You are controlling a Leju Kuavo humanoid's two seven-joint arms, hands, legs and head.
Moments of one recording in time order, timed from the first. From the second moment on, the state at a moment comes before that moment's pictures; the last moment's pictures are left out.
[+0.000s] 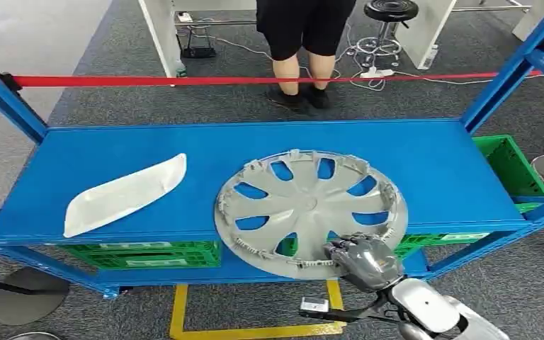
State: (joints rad) left arm 0.01 -0.35 1.43 -0.80 -1.49 -0.20 -0.51; right arm -0.10 -0.30 0.71 -1.47 1.21 -0.44 -0.04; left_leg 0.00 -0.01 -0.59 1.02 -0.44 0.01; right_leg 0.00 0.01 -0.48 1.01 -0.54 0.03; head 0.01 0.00
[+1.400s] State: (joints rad) left arm 0.01 -0.35 1.43 -0.80 -1.48 -0.16 -0.56; right arm 0.12 -0.05 0.47 -1.87 1.00 -0.68 -0.47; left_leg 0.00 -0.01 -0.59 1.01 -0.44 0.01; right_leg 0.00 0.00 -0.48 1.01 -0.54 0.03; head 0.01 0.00
